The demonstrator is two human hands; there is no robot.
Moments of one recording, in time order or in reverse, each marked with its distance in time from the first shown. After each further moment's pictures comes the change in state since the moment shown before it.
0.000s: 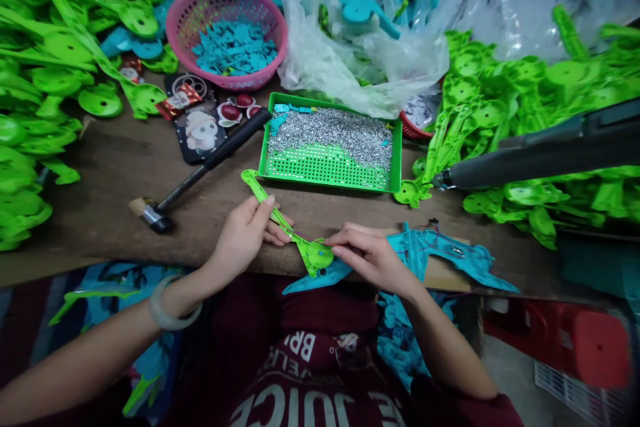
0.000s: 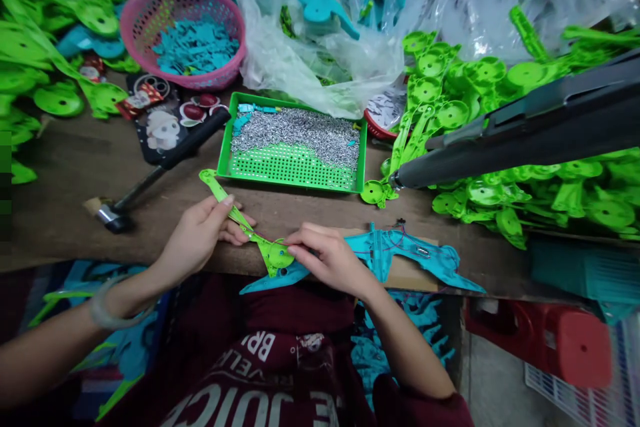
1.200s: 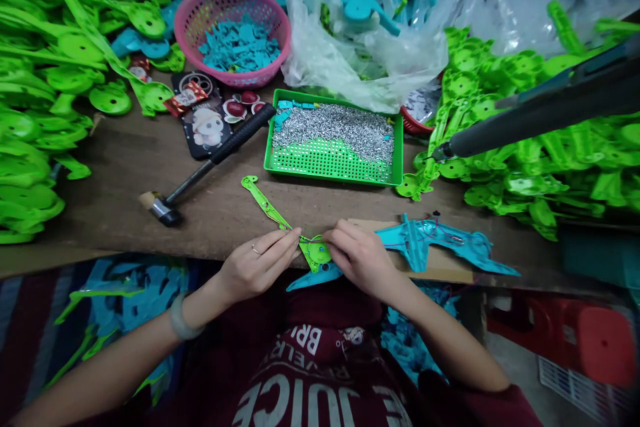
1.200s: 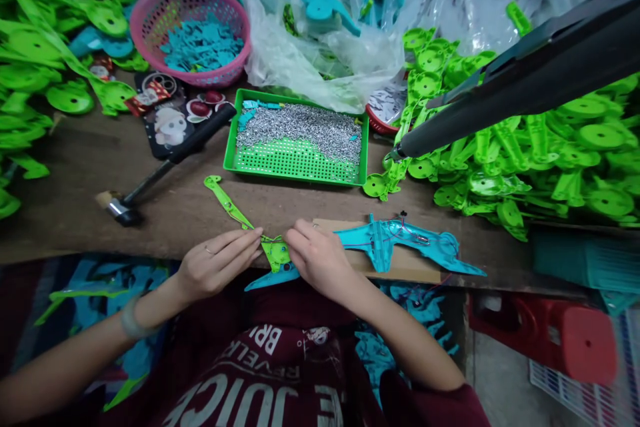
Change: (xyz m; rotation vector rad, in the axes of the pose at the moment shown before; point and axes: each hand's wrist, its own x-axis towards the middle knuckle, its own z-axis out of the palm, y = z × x) left_hand -0.029 -0.056 -0.037 1.060 -0.200 1.292; right_hand -0.002 -0.013 0.028 -0.528 0.022 -0.037
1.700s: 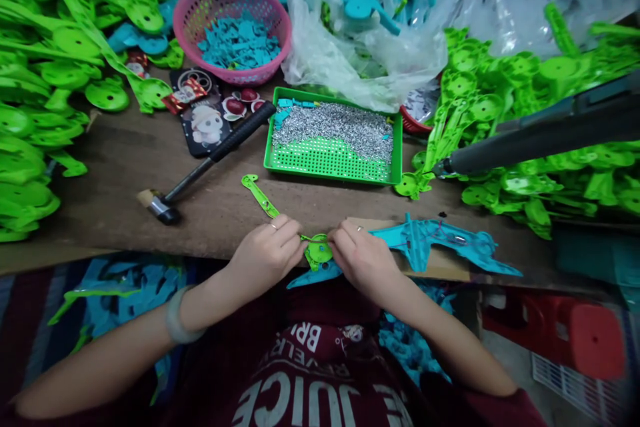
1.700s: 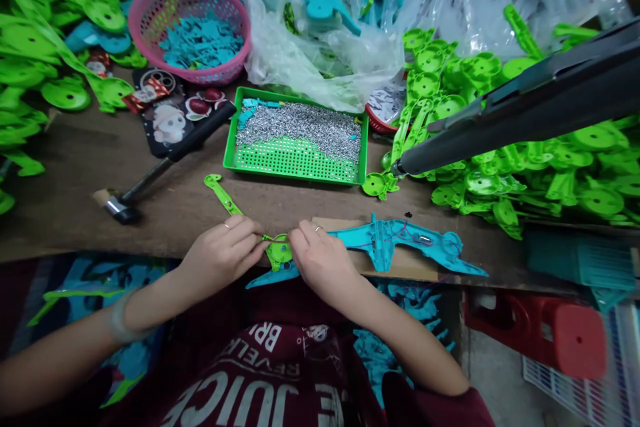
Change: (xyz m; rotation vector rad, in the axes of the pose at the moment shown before) left_hand 0.043 0.015 -0.012 0.064 -0.100 -0.067; right_hand -0.006 -0.009 -0.002 -0.293 -0.026 -0.008
